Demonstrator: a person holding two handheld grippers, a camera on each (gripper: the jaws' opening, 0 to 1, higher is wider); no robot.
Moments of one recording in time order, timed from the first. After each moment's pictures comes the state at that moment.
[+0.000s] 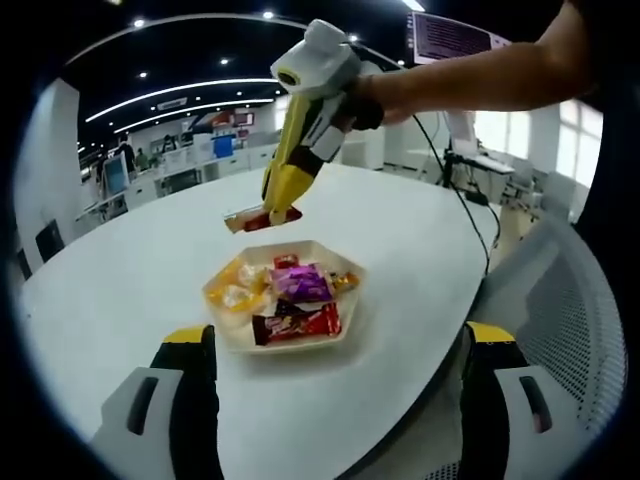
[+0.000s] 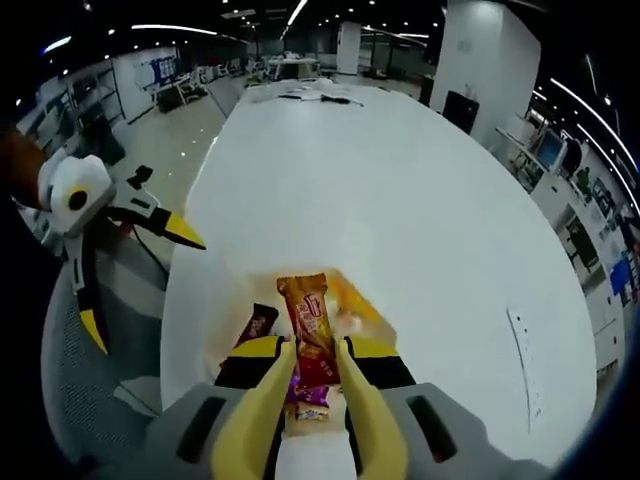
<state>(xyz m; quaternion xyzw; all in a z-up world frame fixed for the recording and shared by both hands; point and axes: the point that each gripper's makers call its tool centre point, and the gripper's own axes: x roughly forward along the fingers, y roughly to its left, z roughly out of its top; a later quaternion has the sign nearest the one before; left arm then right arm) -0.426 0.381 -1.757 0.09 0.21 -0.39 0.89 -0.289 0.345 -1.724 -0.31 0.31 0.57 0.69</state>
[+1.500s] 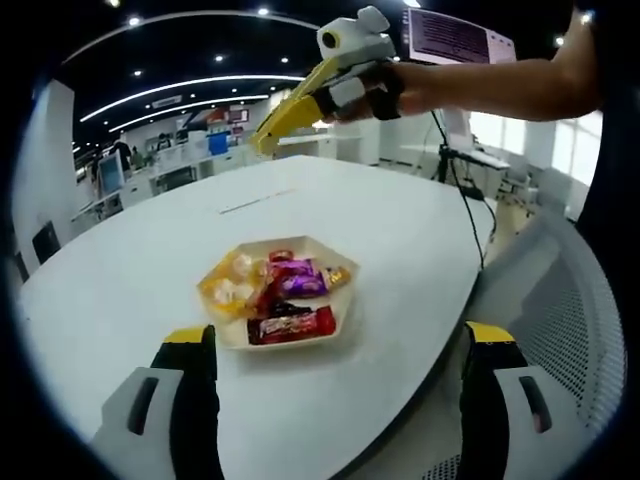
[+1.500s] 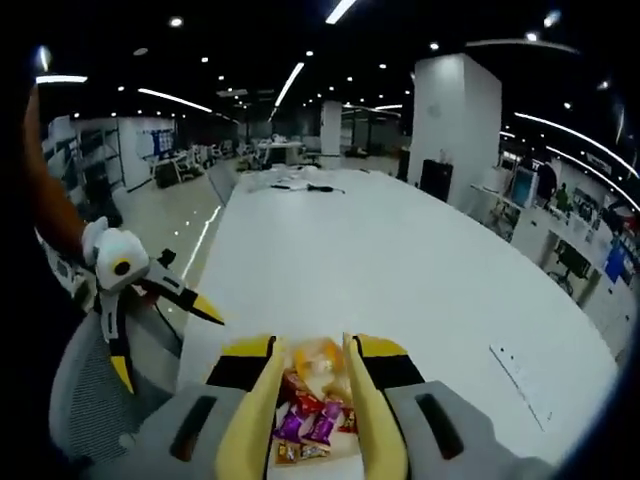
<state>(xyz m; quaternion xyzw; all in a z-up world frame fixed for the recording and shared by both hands) -0.431 0.378 -1.762 0.10 0.22 -0.40 0.88 -0.295 0.319 -1.642 -0.16 0.17 0.58 0.78</state>
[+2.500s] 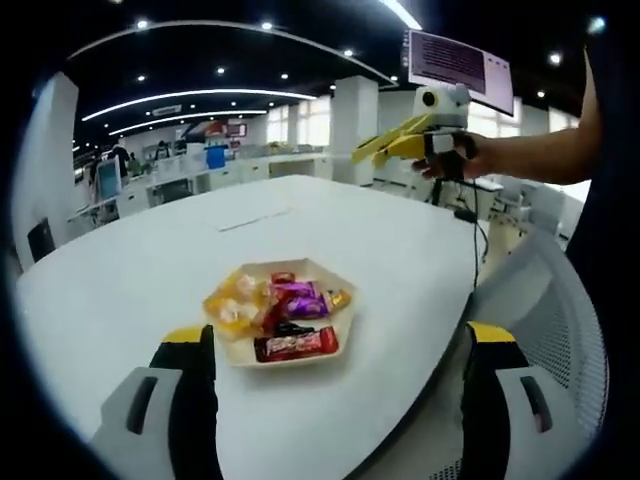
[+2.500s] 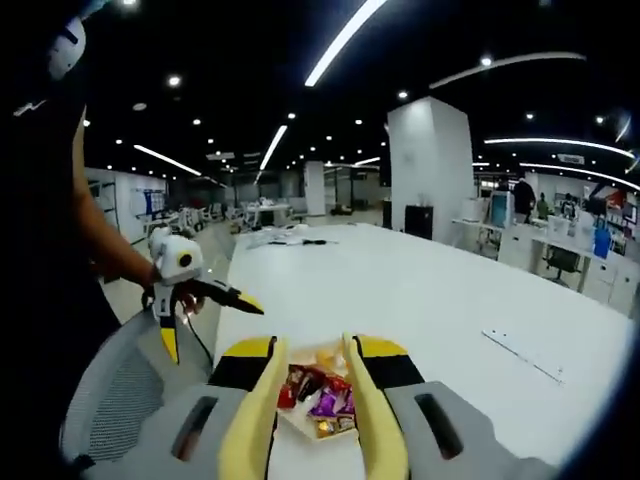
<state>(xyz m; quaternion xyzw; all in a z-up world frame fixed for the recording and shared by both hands) -0.427 0.386 -1.731 0.07 0.18 -0.42 0.89 -0.373 0.240 -1.641 -0.06 0.09 0.57 0.81</state>
